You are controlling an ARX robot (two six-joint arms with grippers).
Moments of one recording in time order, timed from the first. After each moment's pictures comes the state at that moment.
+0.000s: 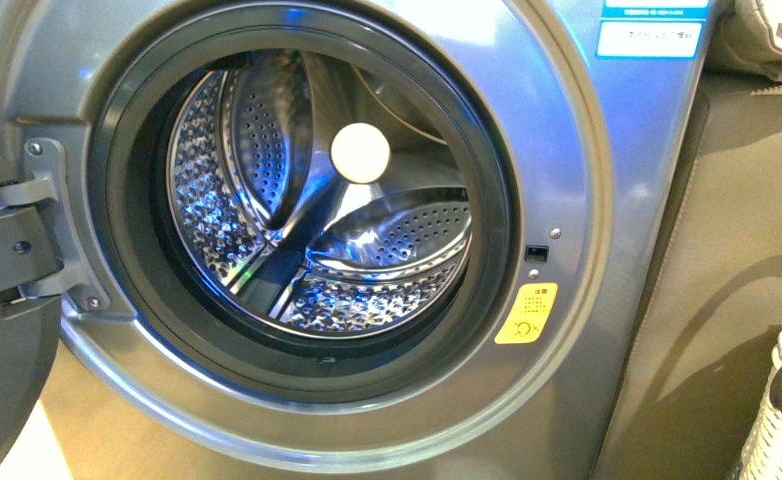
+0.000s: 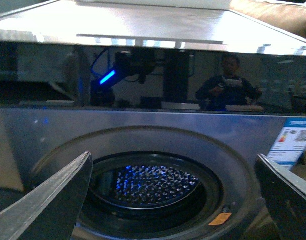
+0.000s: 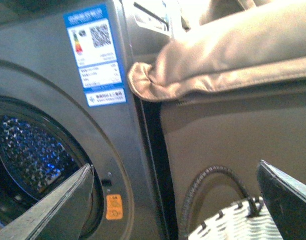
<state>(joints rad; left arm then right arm) -0.74 1.09 1.56 -0.47 -0.66 -0.05 -0.29 0.62 0.20 0.67 -0.44 0.24</state>
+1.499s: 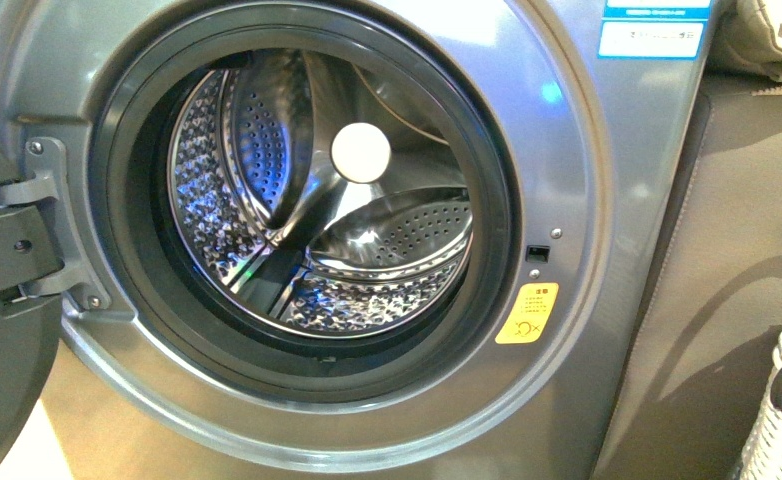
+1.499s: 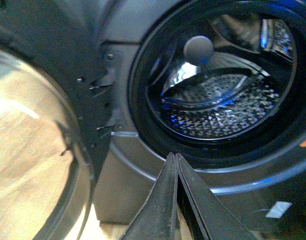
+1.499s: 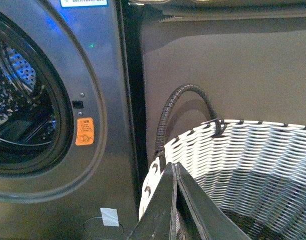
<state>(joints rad) -0.01 0.25 0.20 0.04 -0.01 -0.01 0.00 0.06 0.07 -0.01 0.00 0.00</state>
